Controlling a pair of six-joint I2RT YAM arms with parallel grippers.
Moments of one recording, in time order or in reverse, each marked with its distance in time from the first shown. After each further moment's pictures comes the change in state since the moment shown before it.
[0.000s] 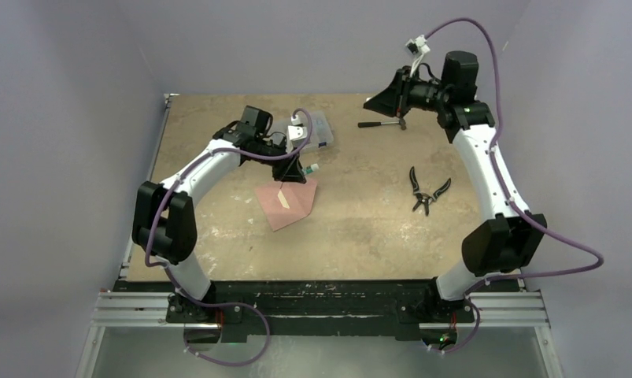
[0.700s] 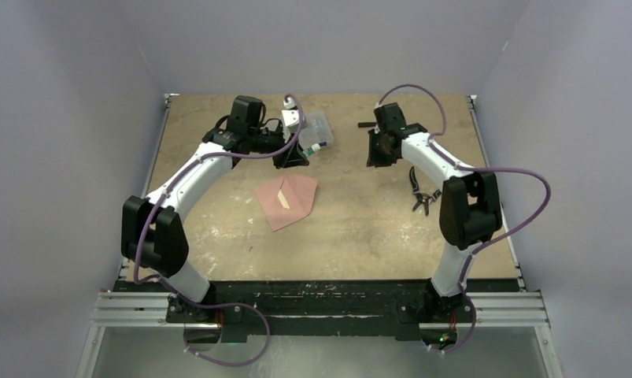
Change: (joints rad) left arm -0.002 -0.096 -0.006 0.175 -0.057 -0.162; right arm 0.164 0.210 -0.215 -0.186 0.956 0.165
